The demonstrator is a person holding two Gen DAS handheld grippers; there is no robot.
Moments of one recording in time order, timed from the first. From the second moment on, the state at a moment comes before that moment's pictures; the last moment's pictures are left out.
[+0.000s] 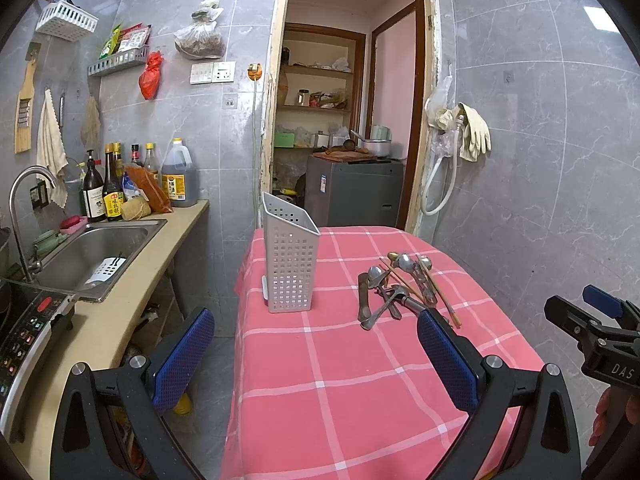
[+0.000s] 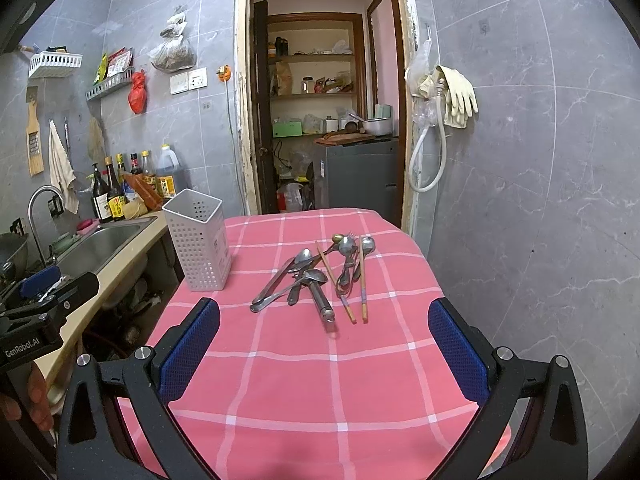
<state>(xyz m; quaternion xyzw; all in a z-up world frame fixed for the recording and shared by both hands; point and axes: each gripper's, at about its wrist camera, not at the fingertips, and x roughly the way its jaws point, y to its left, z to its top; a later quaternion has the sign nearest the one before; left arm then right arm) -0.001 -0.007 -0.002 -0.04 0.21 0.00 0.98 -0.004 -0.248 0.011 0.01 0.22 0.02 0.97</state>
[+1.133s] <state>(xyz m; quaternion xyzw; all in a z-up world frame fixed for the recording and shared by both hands) 0.007 0.003 -0.007 -0.05 0.21 0.00 0.98 0.004 -0.239 0.006 0.01 0.22 0.02 0.97</state>
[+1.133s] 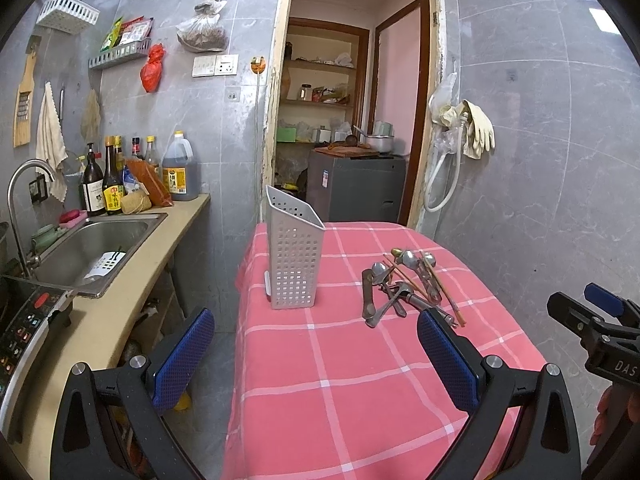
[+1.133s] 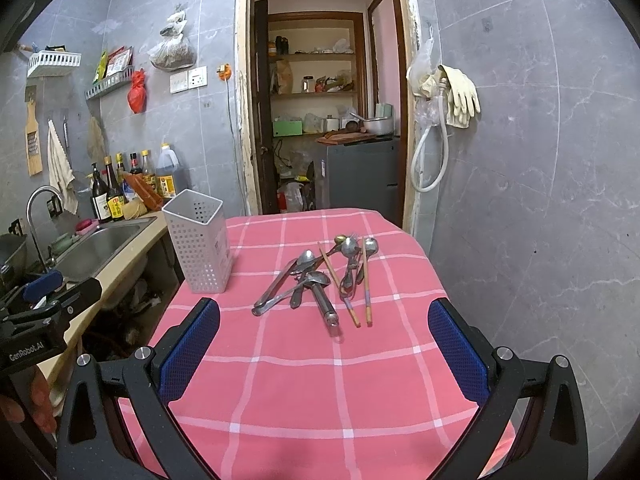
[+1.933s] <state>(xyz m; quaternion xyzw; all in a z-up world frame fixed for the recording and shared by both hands) 0.093 -0.027 0.016 -0.01 0.19 0.00 0.98 0.095 -0.282 0.040 0.03 0.18 -0.01 0.98</state>
